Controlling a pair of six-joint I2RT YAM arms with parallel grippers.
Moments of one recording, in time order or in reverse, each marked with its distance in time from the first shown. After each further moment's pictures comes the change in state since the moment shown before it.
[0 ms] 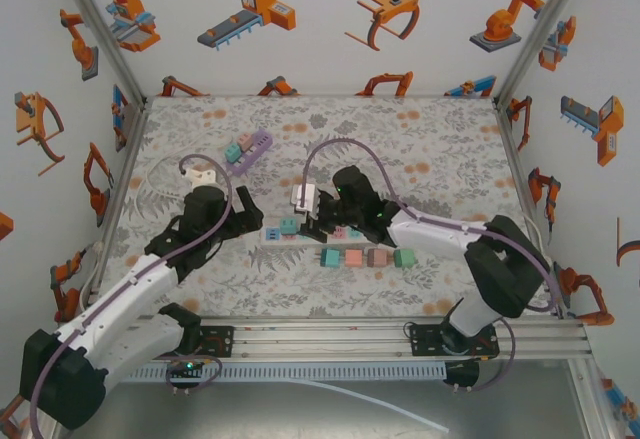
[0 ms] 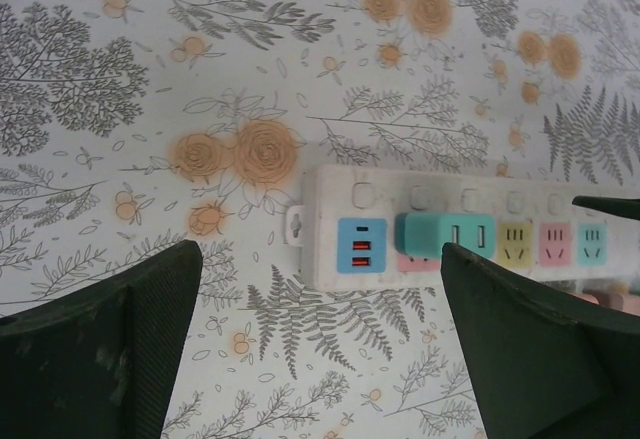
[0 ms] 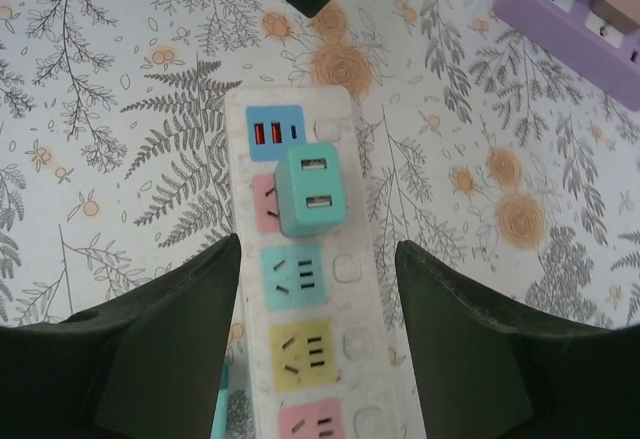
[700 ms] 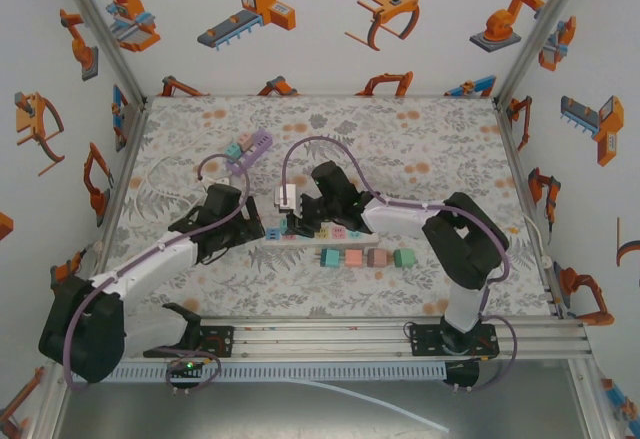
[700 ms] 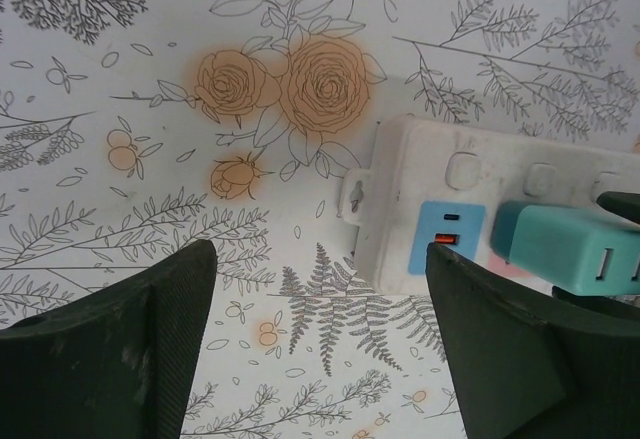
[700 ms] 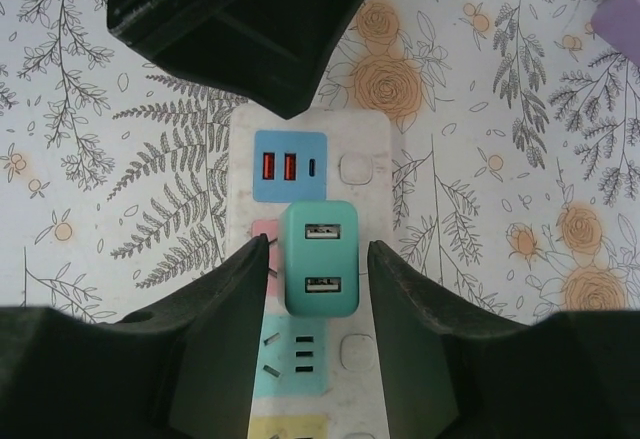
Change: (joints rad) left arm 0.022 0.275 0.005 -0.006 0.062 -0.043; right arm 0.000 0.237 0.158 -0.034 -0.105 -0.045
